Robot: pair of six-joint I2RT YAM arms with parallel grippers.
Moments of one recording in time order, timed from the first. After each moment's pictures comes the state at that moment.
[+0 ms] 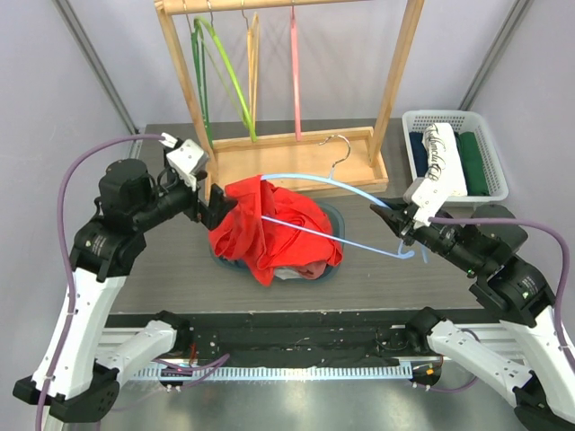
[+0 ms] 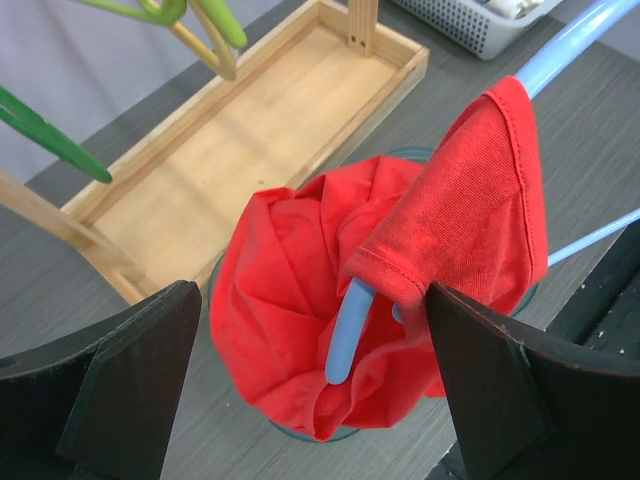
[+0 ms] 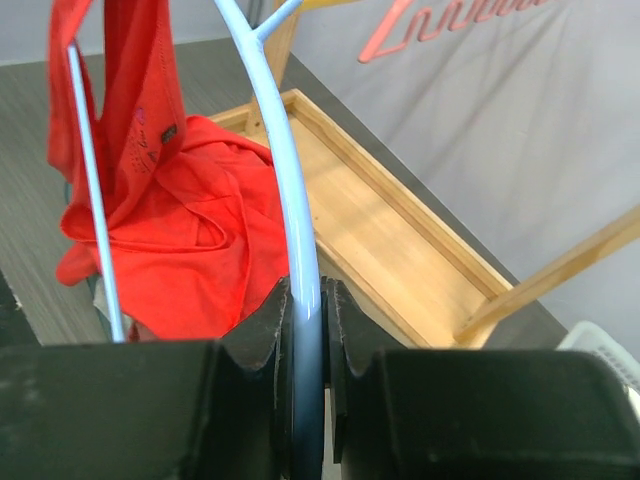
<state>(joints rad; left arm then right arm) -0.36 0.91 1.37 -0.75 0.36 0.18 0.62 0.65 1.19 -0.57 -0.20 -0.33</state>
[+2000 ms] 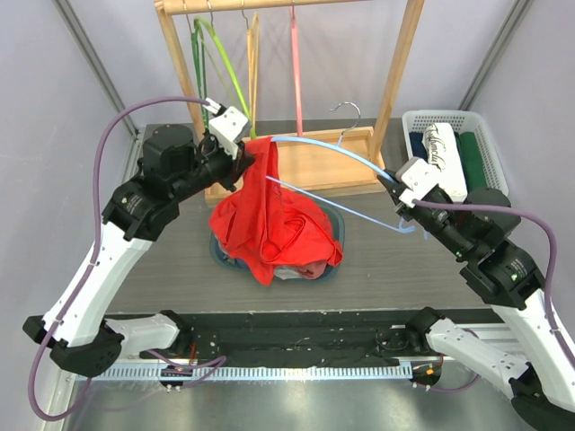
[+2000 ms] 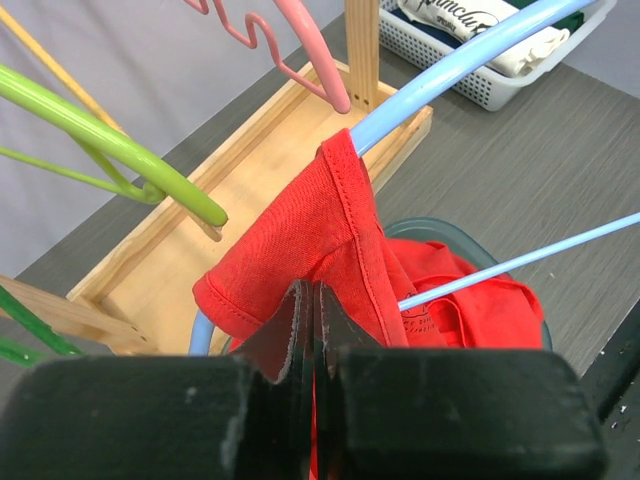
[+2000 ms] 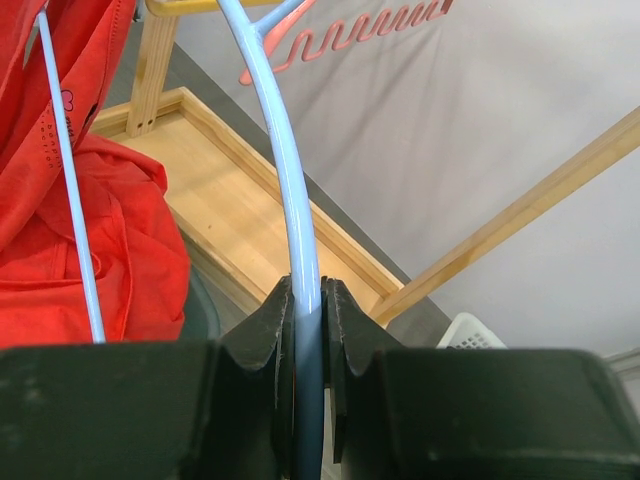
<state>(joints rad) -0.61 1.19 1.61 -0.66 0.13 0.15 0.61 0.75 1.24 -0.48 -0.03 -0.50</state>
